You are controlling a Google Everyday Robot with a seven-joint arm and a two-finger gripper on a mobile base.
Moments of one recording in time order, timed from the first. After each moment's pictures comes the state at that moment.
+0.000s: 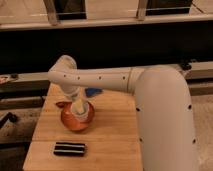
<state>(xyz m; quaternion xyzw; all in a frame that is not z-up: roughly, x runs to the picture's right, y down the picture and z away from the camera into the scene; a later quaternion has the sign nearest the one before) -0.160 0.111 0.773 -0.31 -0.08 -0.25 0.91</state>
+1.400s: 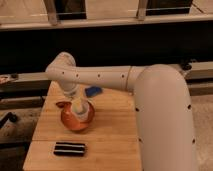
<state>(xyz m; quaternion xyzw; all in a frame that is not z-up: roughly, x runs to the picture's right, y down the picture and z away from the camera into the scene) -0.166 0.101 0.765 -0.32 -0.08 -0.25 0.91</state>
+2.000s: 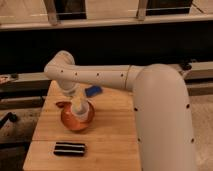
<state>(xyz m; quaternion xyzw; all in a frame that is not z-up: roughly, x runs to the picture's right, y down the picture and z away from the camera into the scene) -0.170 0.096 0.763 -0.32 -0.08 -0.25 0.91</state>
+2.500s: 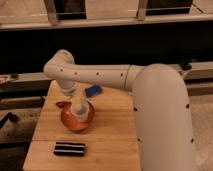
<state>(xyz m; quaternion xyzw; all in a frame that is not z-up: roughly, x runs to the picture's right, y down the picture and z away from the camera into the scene) -0.171 0.092 0.761 -0.32 -0.09 -0.26 0.91</state>
